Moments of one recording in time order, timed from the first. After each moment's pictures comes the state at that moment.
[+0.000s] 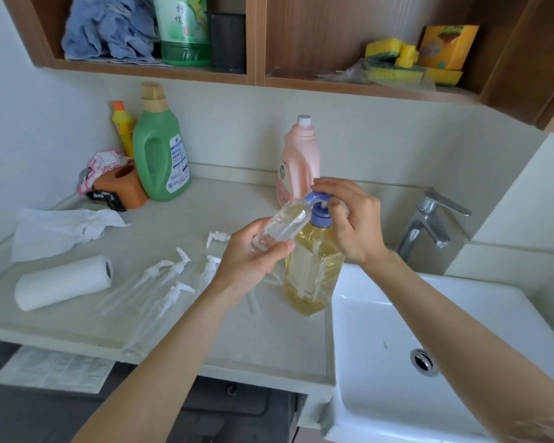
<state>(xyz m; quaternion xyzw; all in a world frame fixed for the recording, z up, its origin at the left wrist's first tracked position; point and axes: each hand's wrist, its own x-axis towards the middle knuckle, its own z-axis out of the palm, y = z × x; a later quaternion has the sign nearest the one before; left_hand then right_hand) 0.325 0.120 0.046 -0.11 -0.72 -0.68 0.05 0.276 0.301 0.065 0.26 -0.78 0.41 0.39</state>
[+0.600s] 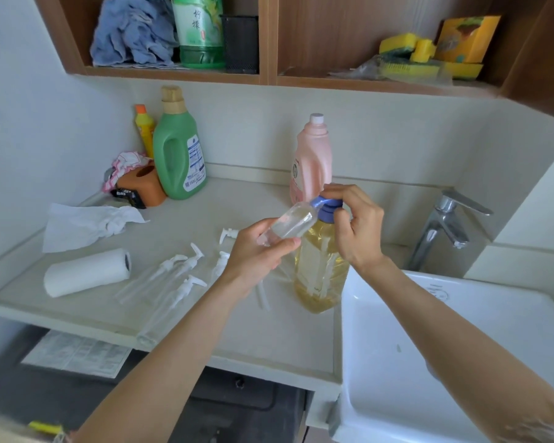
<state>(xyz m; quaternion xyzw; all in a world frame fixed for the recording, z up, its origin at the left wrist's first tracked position) 0.324 0.124 0.040 -0.06 -0.72 -0.69 0.05 0.274 0.292 0.045 0.24 -0.74 0.48 0.42</state>
